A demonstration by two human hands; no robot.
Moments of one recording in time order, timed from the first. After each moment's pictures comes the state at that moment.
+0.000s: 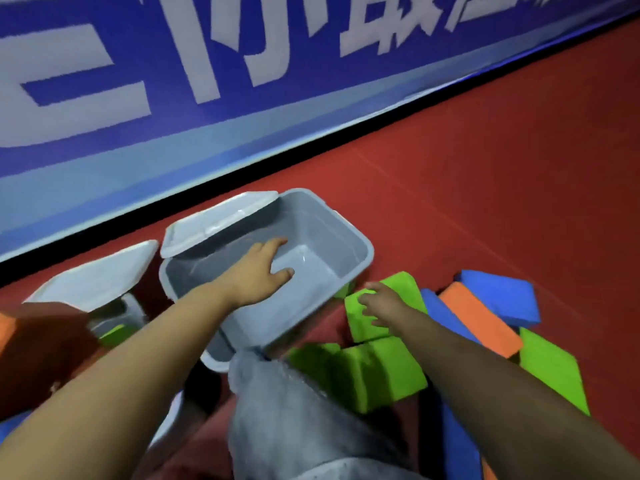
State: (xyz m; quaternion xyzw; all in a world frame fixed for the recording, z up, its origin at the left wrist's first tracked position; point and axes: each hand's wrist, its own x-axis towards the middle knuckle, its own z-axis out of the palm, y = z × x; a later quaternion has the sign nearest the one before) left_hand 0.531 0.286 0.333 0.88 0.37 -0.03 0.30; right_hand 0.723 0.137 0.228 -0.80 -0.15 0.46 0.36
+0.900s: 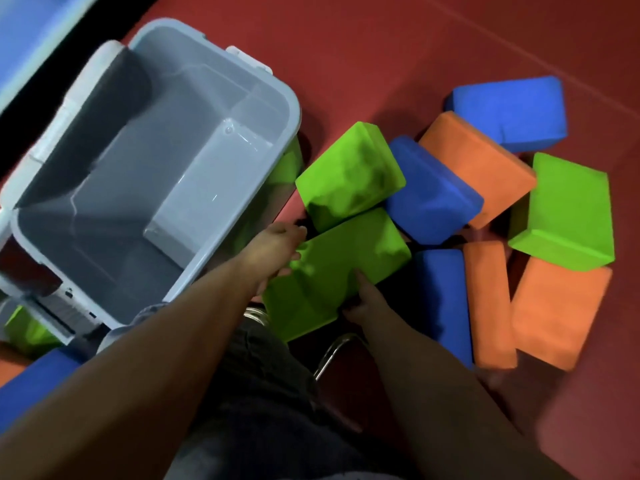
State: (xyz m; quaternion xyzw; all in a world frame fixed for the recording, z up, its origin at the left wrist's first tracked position) left_hand 0.669 0.187 0.134 0.59 0.54 -0.20 0.56; right_hand 0.704 0.026 -0.033 -0.46 0.47 0.52 0.54
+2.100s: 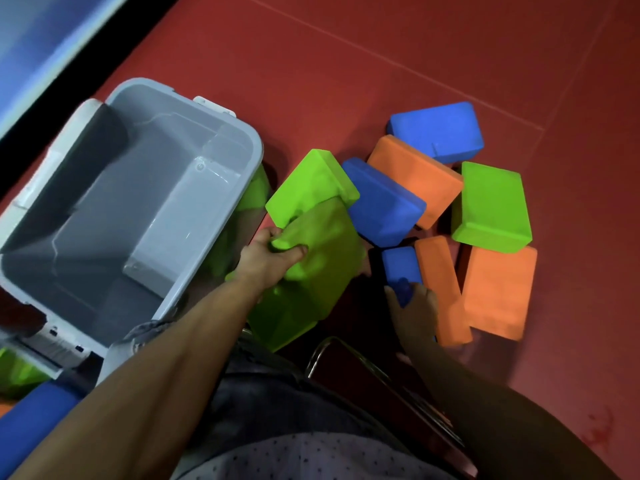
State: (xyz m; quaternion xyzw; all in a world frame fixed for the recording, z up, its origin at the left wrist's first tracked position) left_hand 0.675 0.152 0.166 0.68 0.52 -0.14 0.50; right_hand 0.723 -0.106 0.045 -0.93 0.04 0.25 0.27
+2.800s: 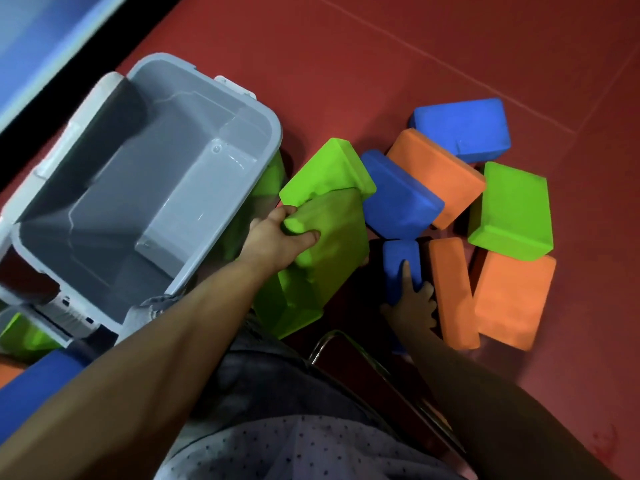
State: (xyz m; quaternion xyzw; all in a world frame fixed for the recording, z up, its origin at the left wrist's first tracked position) left_hand 0.679 0.161 0.174 0.74 0.48 -0.14 0.45; right_hand 0.728 -0.087 0.040 -0.92 0.00 0.36 0.13
